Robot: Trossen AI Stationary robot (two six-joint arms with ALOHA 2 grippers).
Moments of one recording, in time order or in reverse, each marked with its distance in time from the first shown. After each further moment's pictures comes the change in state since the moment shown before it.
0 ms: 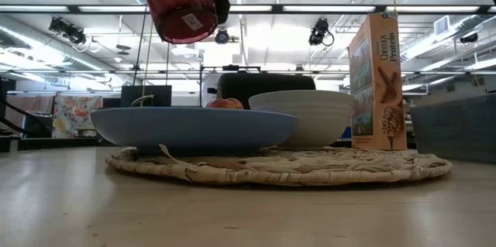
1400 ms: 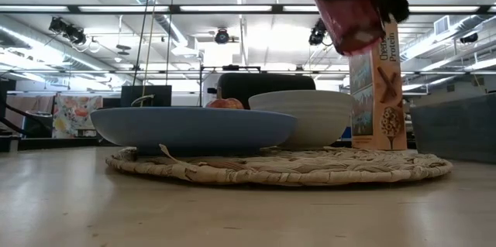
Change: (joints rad) left arm -0.062 -0.498 -0.333 0.380 -0.308 -0.766; right arm 0.310 -0.657 -0.597 -0.350 1.108 0.545
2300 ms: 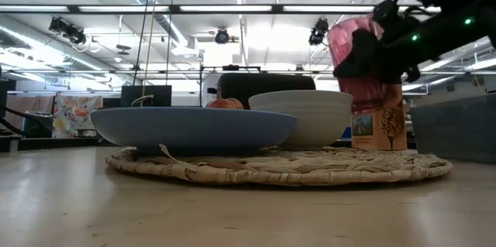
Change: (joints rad) left arm 0.246 0.073 -0.431 0.842 -0.009 0.257; right arm -0.297 -0.068 -0.469 0.575 0.052 -0.213
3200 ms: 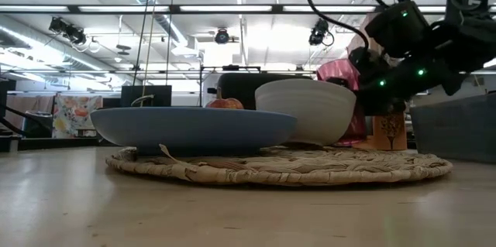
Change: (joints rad) left arm -0.081 0.008 0.000 -0.016 0.001 -0.006; right arm -0.219 0.456 -0.001 0.450 -0.031 -0.018
